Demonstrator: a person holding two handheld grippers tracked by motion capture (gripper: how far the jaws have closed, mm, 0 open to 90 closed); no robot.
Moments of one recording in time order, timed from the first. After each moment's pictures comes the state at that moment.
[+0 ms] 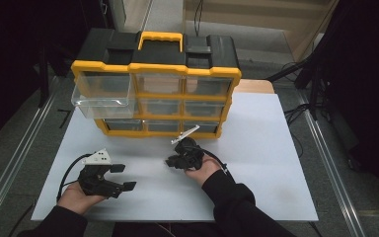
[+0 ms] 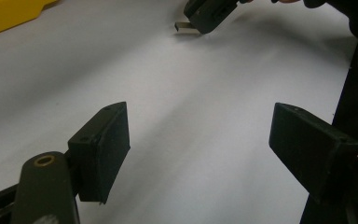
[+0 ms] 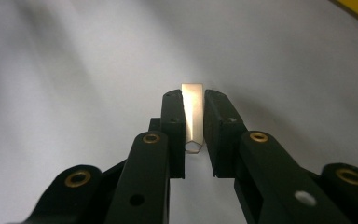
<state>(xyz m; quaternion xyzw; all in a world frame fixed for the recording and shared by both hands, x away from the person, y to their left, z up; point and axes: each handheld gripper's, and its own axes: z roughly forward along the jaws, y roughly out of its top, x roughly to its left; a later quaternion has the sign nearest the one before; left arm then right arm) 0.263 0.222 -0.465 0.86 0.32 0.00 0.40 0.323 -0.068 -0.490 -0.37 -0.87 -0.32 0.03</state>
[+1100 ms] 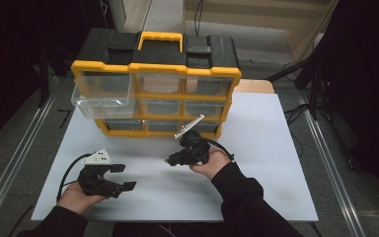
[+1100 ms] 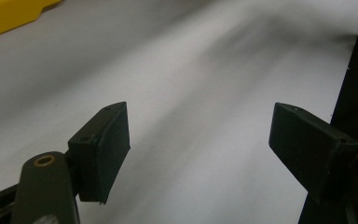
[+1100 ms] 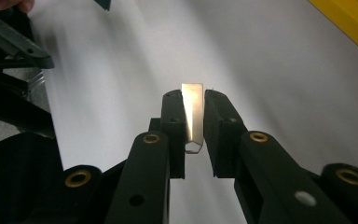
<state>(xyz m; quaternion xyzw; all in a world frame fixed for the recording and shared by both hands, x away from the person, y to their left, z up) 0.263 0.222 -0.464 0.86 0.32 0.00 0.40 0.324 -0.083 -0.446 -0.30 -0.89 -0.33 0.08</state>
